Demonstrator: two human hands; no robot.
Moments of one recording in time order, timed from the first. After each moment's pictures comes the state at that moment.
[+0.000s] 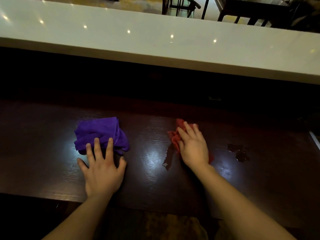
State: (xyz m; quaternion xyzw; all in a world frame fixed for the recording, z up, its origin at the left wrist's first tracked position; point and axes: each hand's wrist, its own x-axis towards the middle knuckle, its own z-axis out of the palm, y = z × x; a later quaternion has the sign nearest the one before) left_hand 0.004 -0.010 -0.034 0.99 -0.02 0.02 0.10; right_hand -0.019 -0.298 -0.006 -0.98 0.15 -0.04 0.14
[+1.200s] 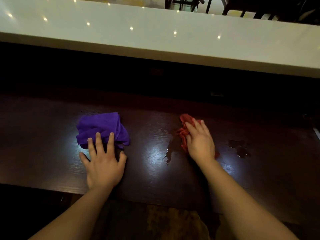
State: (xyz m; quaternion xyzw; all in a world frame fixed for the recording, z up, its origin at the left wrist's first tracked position) left_hand 0.005 -0.011 -0.036 1.00 -0.02 0.03 0.08; right_hand -0.025 -0.316 -0.007 -0.96 0.17 -0.08 0.19
